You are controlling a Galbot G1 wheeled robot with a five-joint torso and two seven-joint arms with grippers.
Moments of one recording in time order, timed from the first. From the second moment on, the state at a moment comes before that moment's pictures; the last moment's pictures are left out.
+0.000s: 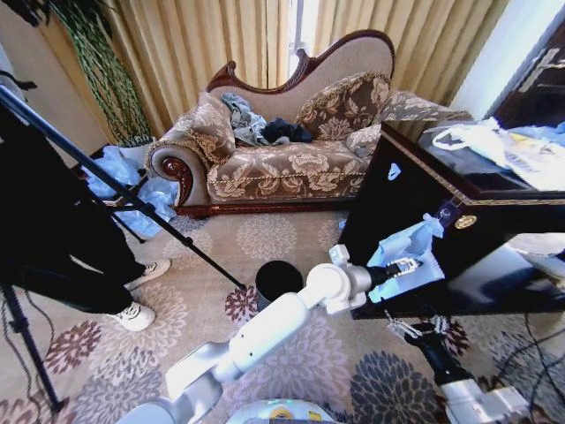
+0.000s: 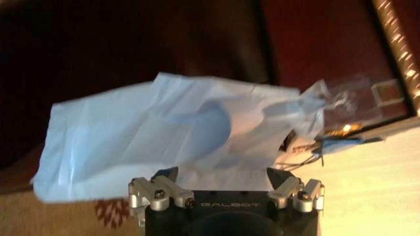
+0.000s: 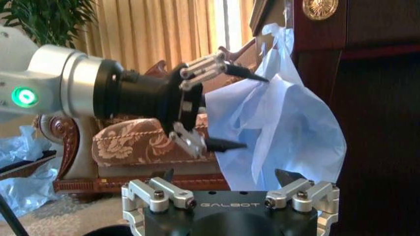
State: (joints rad) left arm 0.50 -1.59 0.38 -1.69 -1.76 0.33 -0.60; right arm -1.90 1.35 0.93 2.20 0.53 0.14 -0.37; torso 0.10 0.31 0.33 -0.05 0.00
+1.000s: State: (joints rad) left arm 0.39 -1.56 0.37 -1.61 -1.73 0.37 -0.58; right arm -1.90 1.35 0.92 2.20 0.52 0.15 -0.37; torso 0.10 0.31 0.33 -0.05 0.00
